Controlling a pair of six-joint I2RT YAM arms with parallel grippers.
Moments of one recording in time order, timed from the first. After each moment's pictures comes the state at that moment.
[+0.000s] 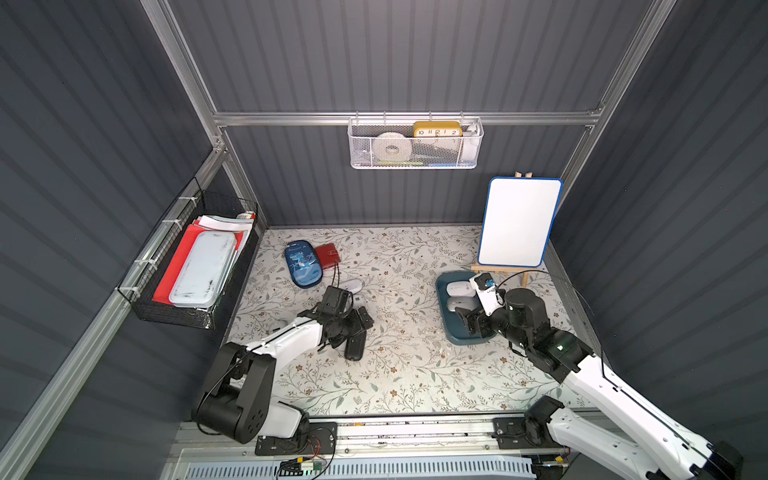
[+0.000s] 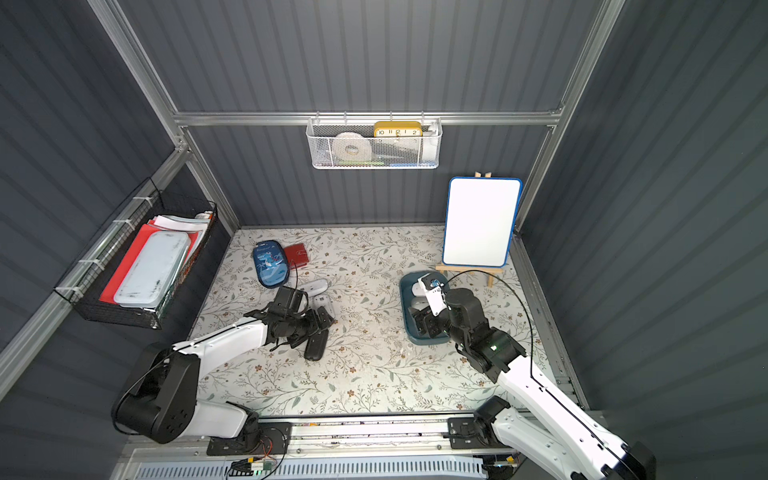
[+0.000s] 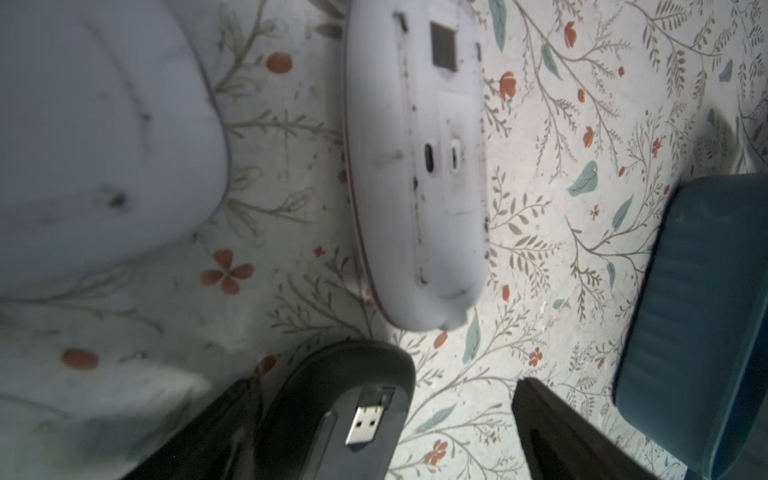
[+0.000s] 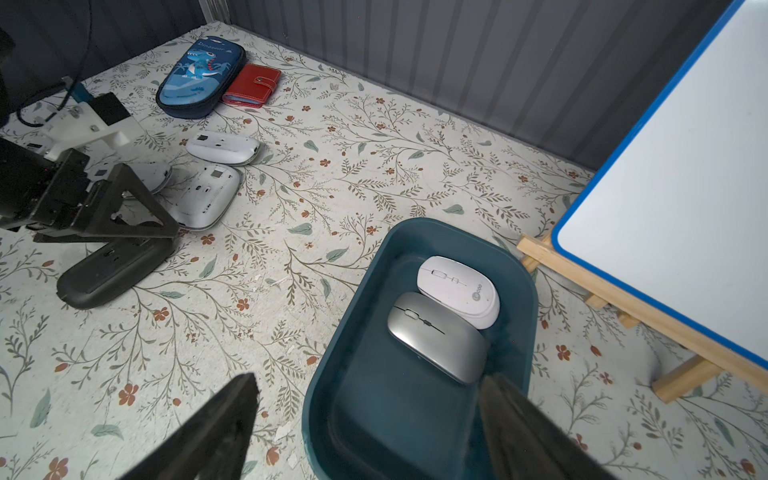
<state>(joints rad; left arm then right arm) -0.39 1.40 0.66 -0.31 0.24 -0.74 0.55 0.84 0.71 -0.38 0.05 -0.04</state>
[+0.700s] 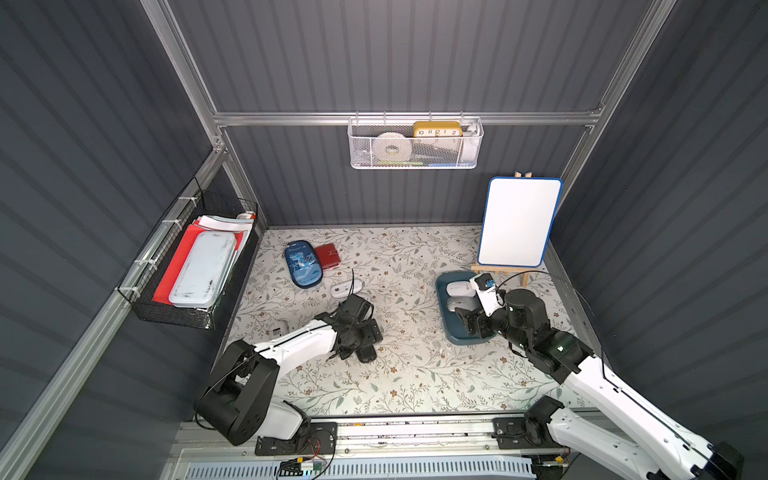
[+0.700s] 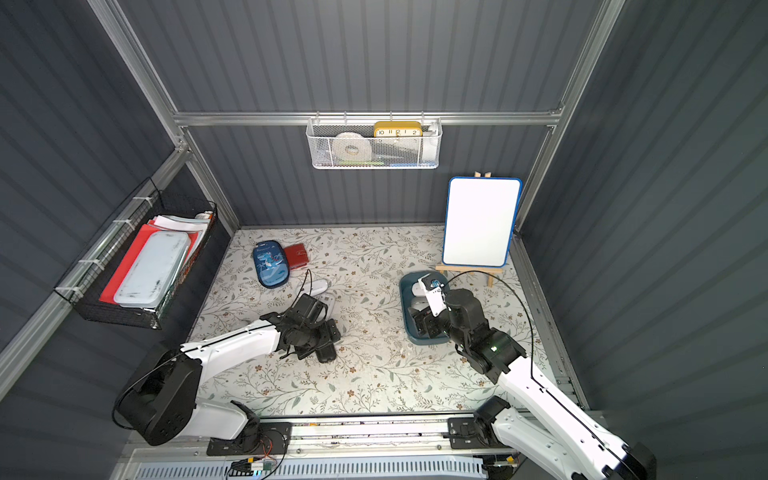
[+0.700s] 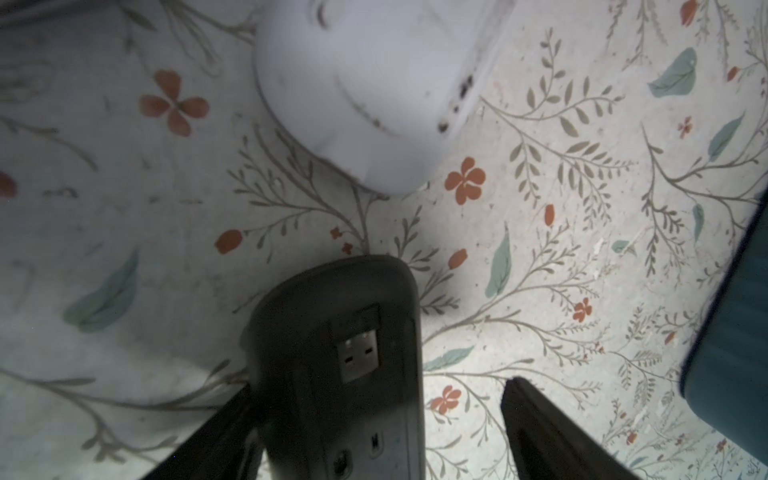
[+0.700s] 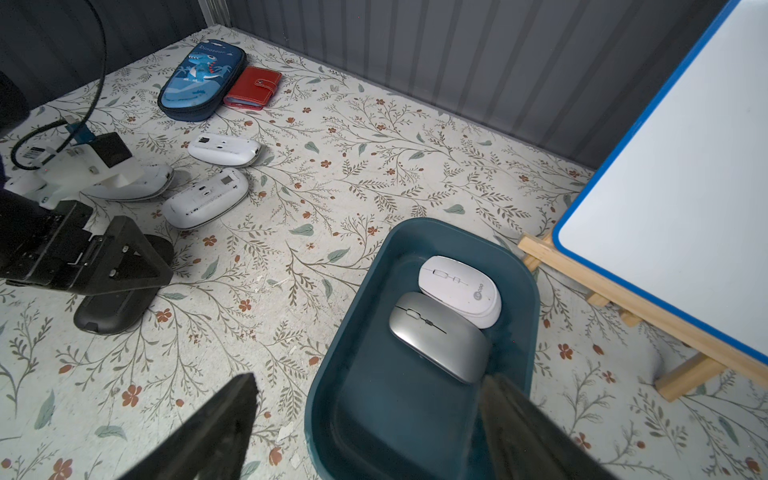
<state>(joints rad) -0.60 1.46 0.73 -0.46 0.07 -0.91 0.56 0.83 0.71 -0.38 0.06 -0.04</state>
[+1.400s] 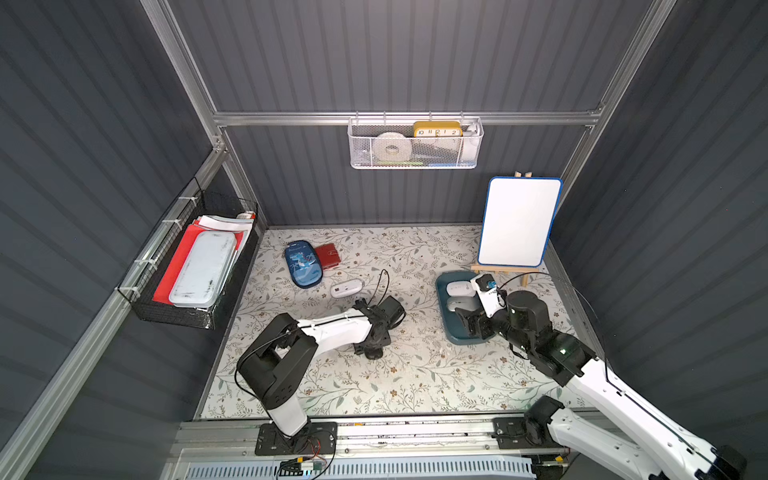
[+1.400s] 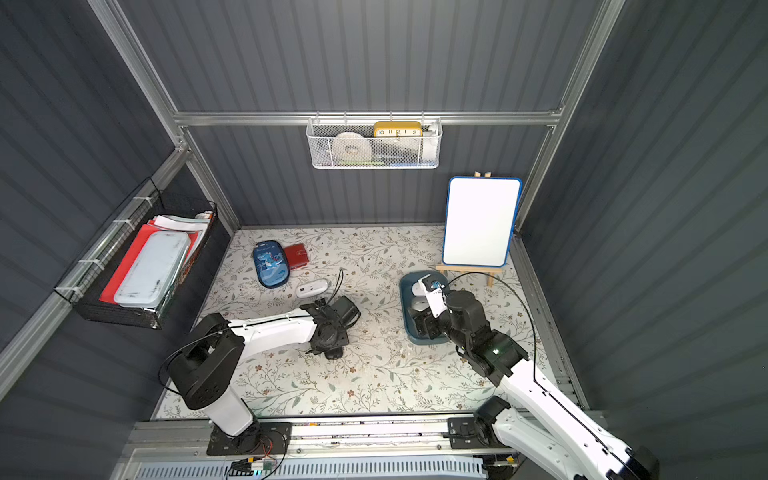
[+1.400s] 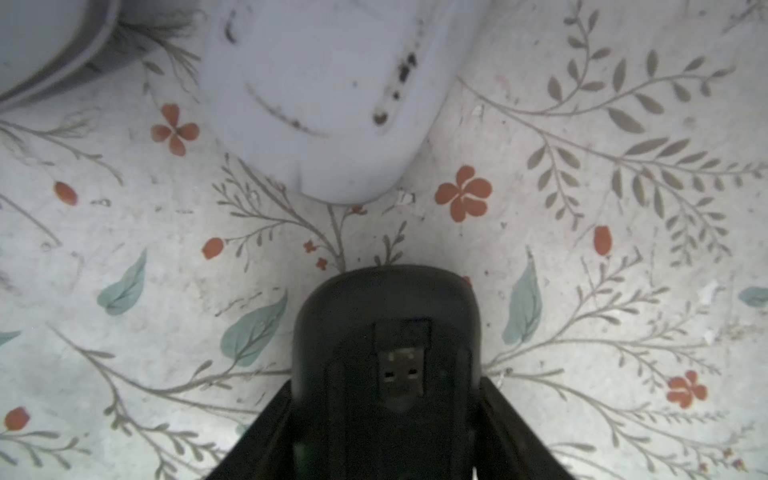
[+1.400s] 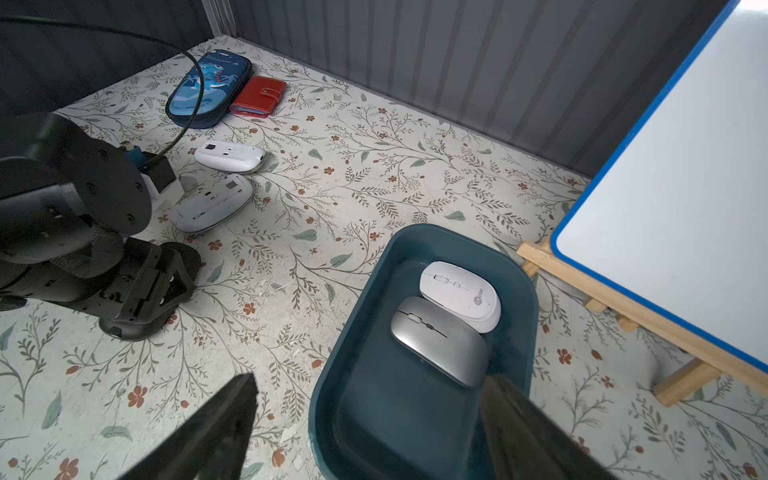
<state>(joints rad) -0.80 1.71 0.95 -0.65 -0.23 -1.03 0.57 0.81 0.71 -0.38 0.07 -0.04</state>
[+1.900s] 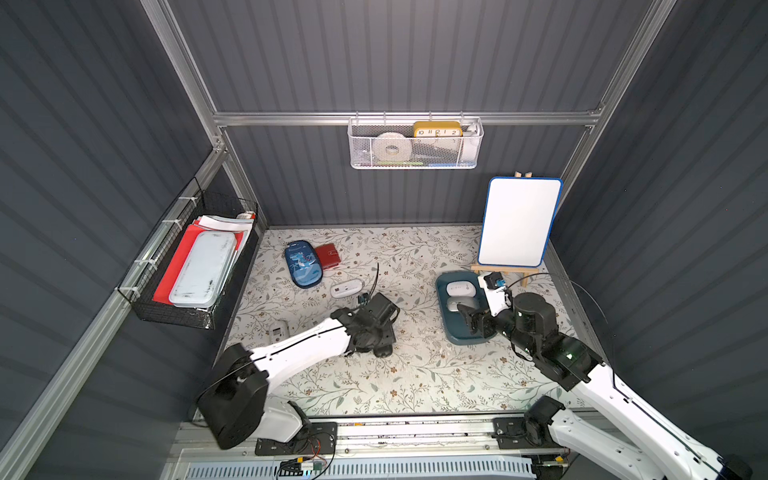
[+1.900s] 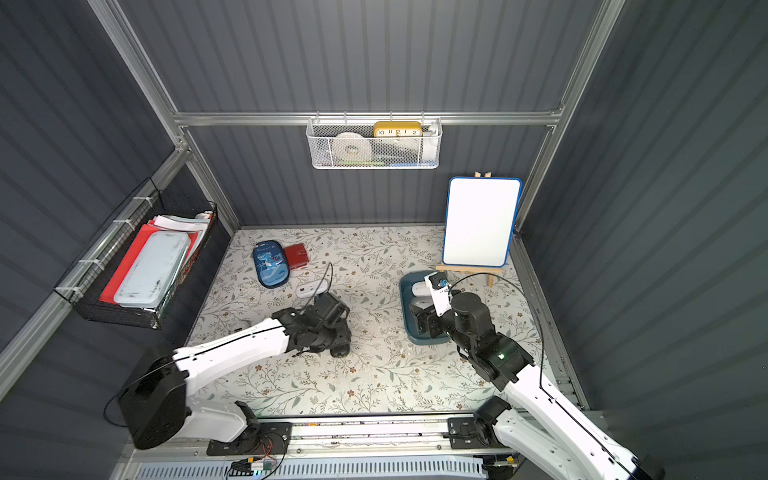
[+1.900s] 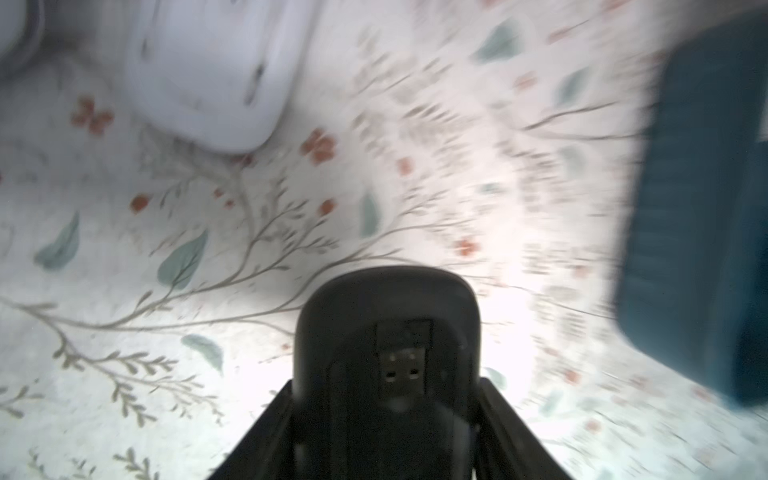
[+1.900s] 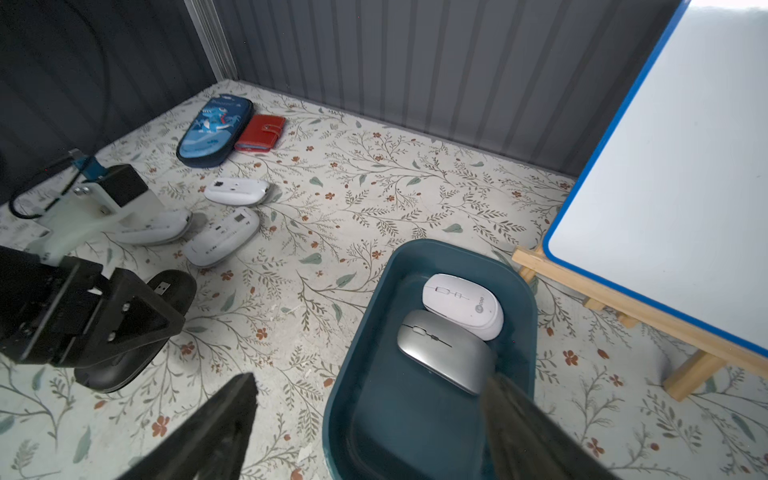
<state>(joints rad) -0.82 1.33 0.91 -0.58 -0.08 -0.92 0.57 0.75 0.71 -0.36 0.08 0.08</state>
